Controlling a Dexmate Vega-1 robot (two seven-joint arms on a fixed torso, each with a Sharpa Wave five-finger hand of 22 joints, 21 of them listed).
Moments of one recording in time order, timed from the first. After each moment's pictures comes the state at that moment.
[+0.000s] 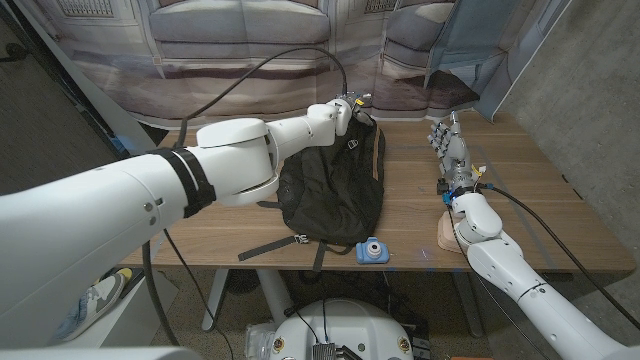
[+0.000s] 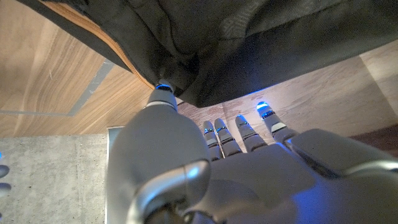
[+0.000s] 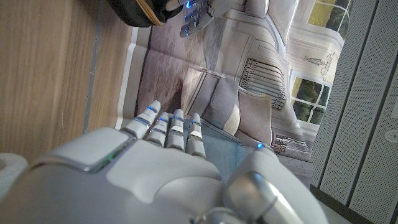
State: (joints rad) left arm -0.15 -0.09 1.42 -0.44 0.24 0.19 0.13; left_hand 0.95 -0.01 0.11 0.04 0.27 0.12 -0.12 0.24 0.21 0.10 -0.16 0.18 0.33 0.05 -0.03 0.18 0.25 -0.08 0.07 0.55 0.17; right arm -1.08 -0.51 -0.27 -1.61 0.57 0.36 -0.24; right_hand 0.11 -0.02 0.03 0.03 0.29 0.21 0.04 0.20 0.18 0.17 0.09 0.22 0.19 0.06 0.06 0.20 0.18 0.14 -0.02 0.21 0.19
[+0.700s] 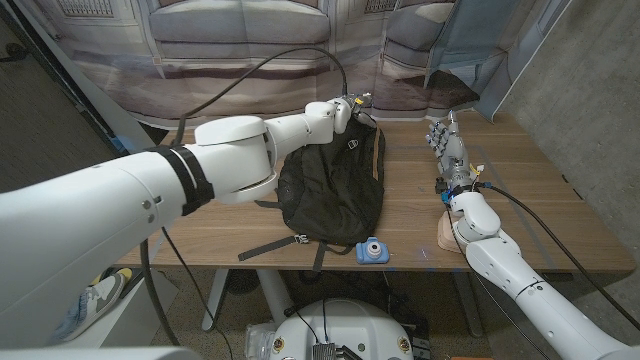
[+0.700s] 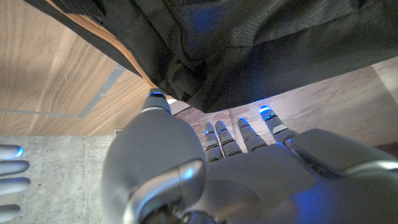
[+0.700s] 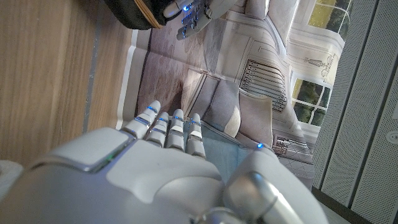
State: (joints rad) left arm -0.16 -0.08 1.43 -0.44 0.21 0.14 0.10; left_hand 0.89 -0.03 0.08 0.07 0.30 0.11 -0.12 0.23 0.21 0.08 -0.16 0.19 0.31 0.02 -0.02 0.18 0.23 -0.11 0.06 0.52 0.17; right arm -1.07 -0.51 -0.28 -1.60 0.58 0.36 -0.24; right_hand 0.11 -0.02 0.03 0.03 0.29 0.21 0.04 0.20 0.18 0.17 0.09 0.22 0.19 0.06 0.06 0.20 0.18 0.14 -0.02 0.21 0.19
